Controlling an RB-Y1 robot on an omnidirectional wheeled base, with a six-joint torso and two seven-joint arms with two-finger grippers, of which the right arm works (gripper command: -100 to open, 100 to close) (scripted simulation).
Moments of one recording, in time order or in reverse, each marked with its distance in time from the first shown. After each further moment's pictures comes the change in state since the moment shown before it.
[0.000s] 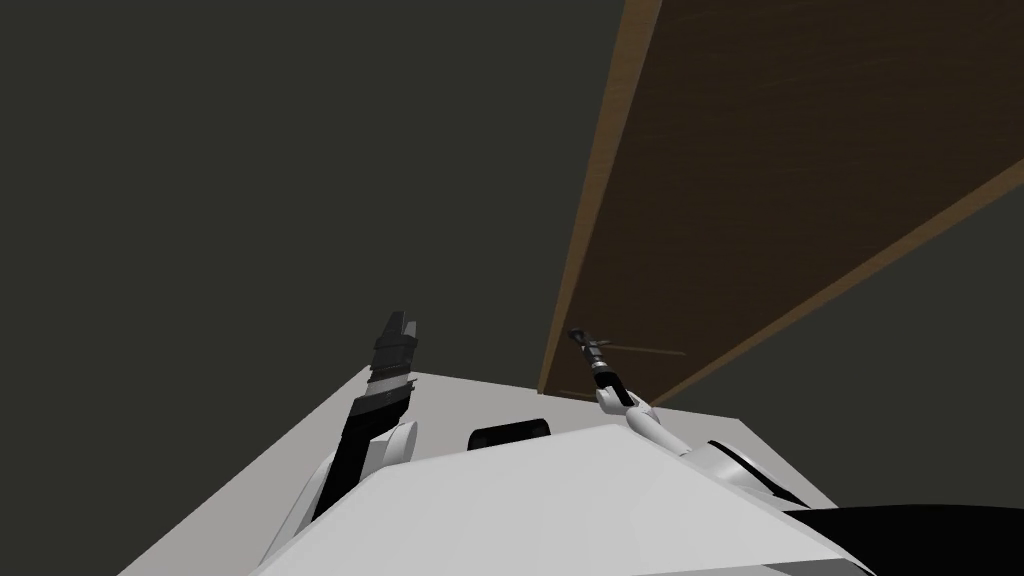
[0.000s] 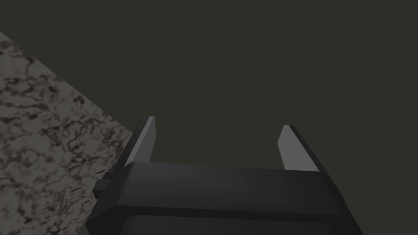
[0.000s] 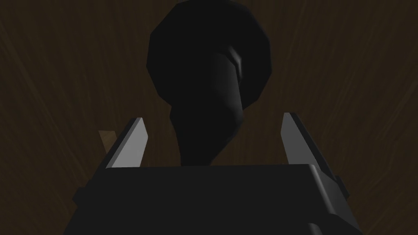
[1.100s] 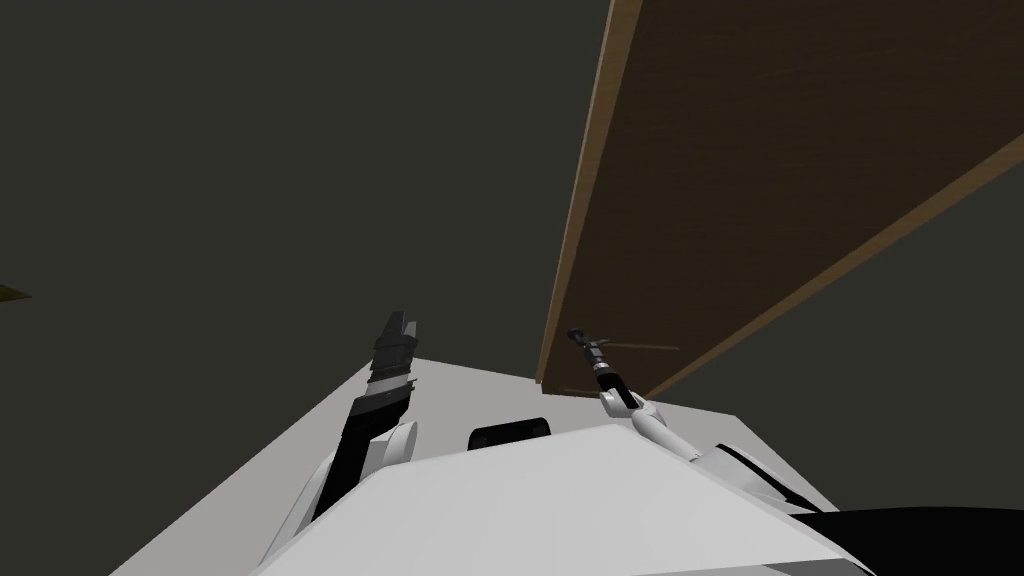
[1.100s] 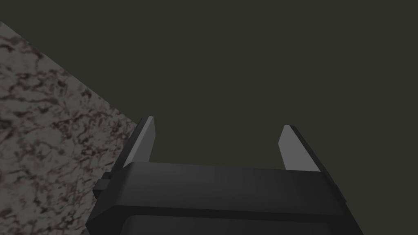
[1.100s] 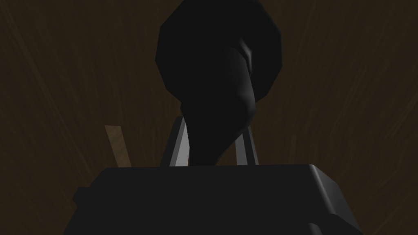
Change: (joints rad) arm 0.025 -0.037 0.045 -0.029 0.012 -0.011 -0.039
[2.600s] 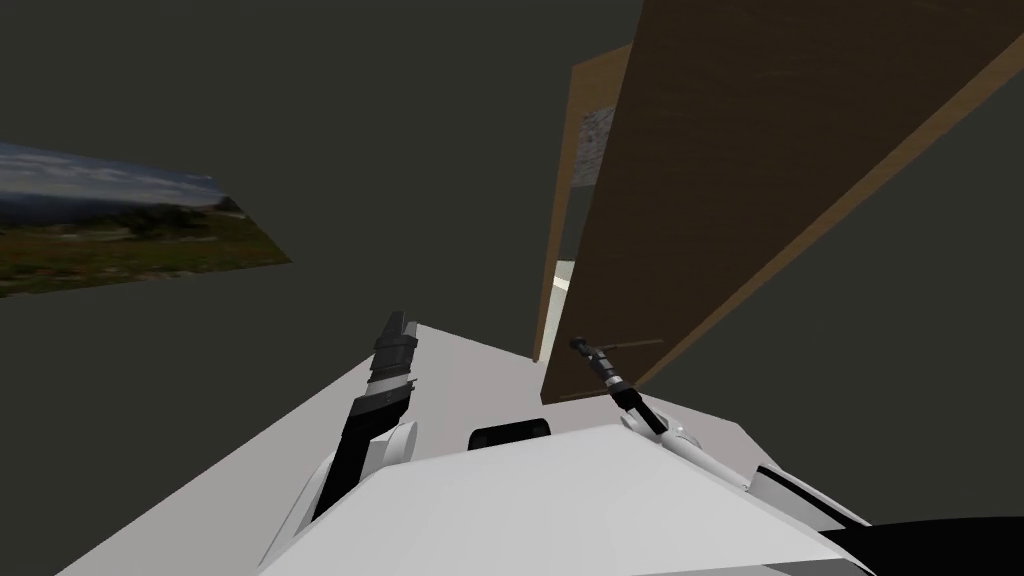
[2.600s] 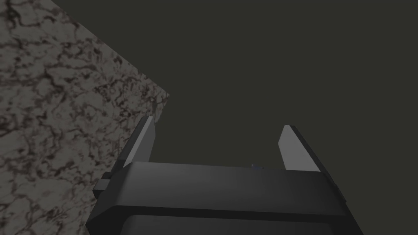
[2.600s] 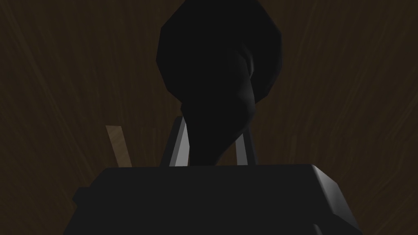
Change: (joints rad) arm 0.111 -0.128 0.174 -0.045 0.014 -0.140 -0.135
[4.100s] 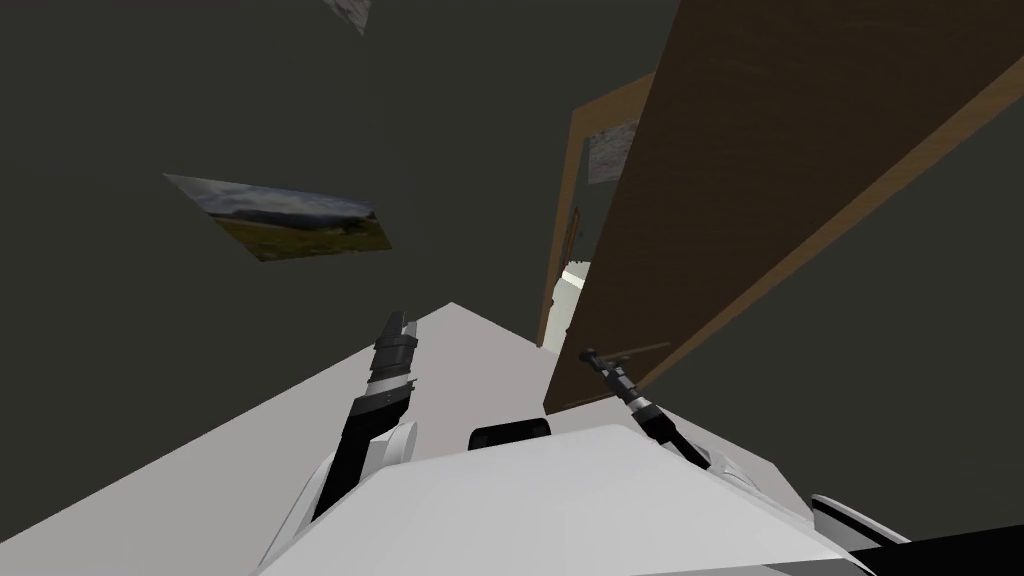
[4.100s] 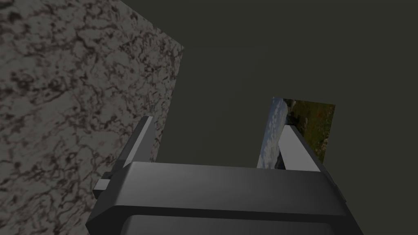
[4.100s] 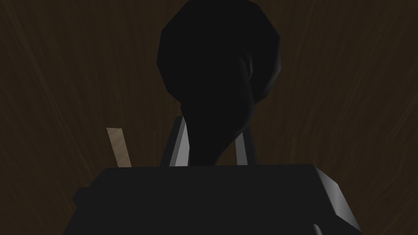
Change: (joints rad) arm 0.112 -0.101 0.119 0.018 -0.046 -0.208 -0.063
